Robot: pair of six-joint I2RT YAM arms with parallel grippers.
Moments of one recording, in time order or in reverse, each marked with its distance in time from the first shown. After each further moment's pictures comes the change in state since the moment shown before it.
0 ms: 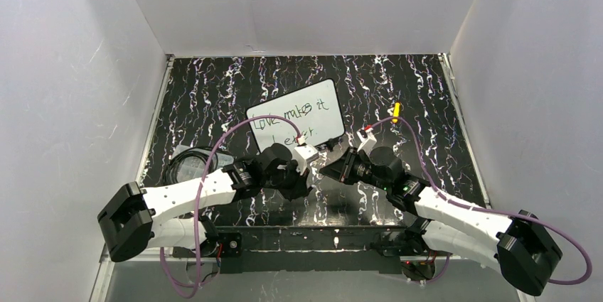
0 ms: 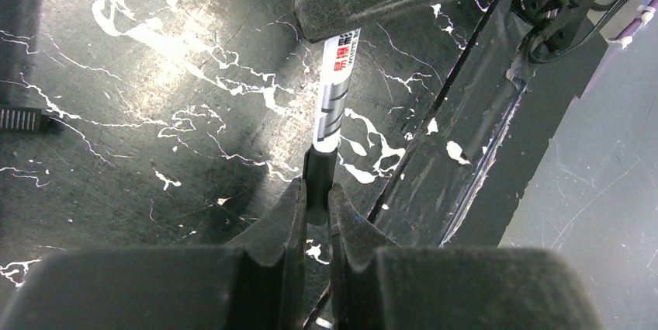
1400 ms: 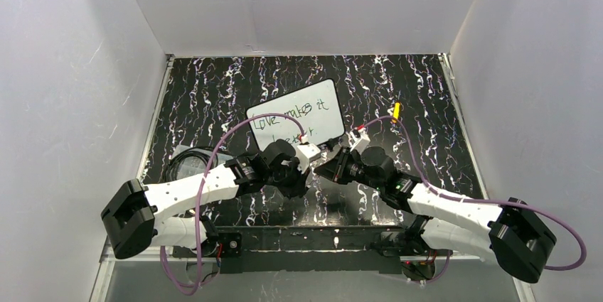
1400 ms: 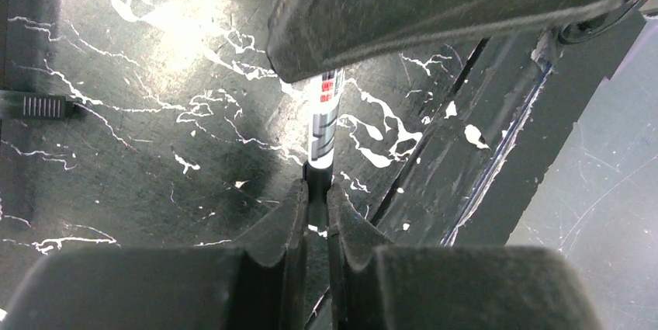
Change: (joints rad) left arm 0.007 0.042 0.080 -0.127 -0.013 0.055; right arm 0.065 0.101 0.028 0.058 0.064 0.003
